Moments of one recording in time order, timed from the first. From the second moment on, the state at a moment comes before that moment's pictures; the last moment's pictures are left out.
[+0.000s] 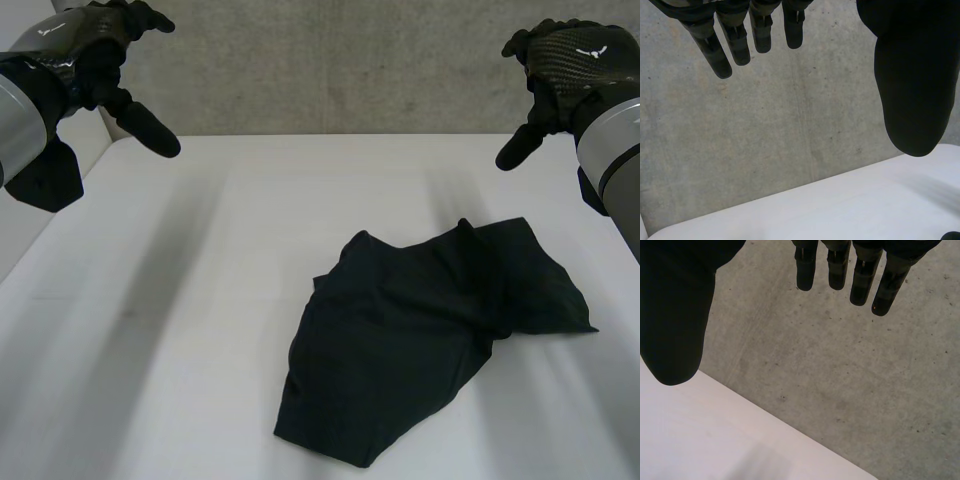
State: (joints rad) left arm 4.38 -1.65 -1.16 2.79 -1.51 3.02; right arm 1.95 -1.39 1.25 0.10 1.66 2.95; left_hand 0.20 0.20 0.21 0.20 0.04; right_hand 0.21 0.23 0.22 0.24 0.07
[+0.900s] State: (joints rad) left arm 3.93 -2.05 -1.60 3.17 -1.65 3.12; right arm 1.86 -1.32 1.66 0.10 1.17 2.66; left_hand 0.55 0.52 0.52 0.52 0.34; right_hand 0.21 0.23 0.22 0.24 0.07
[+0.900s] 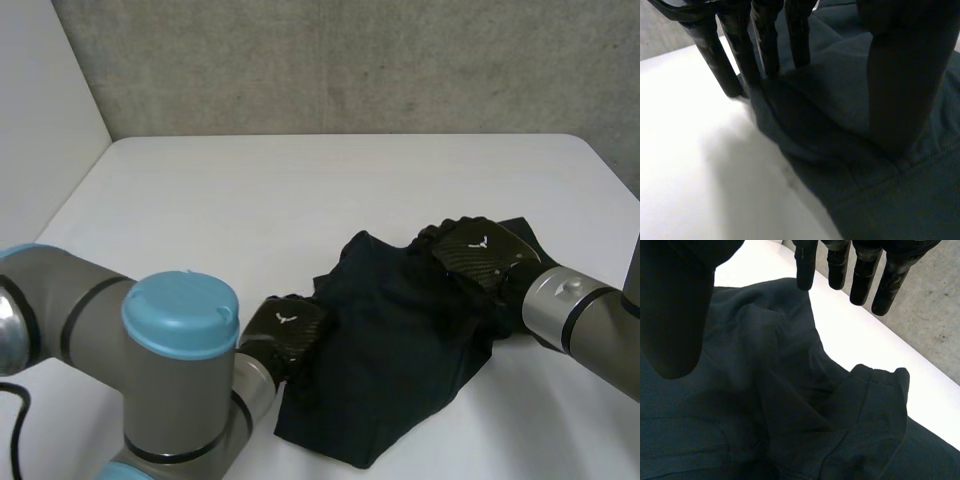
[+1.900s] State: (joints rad) left arm 4.38 -1.81 -1.11 3.19 -1.74 3.39; right arm 1.85 -1.35 1.64 0.05 1.30 2.77; left_hand 1.12 1.18 1.19 1.20 0.97; right_hand 0.15 0.23 0.22 0.24 0.07
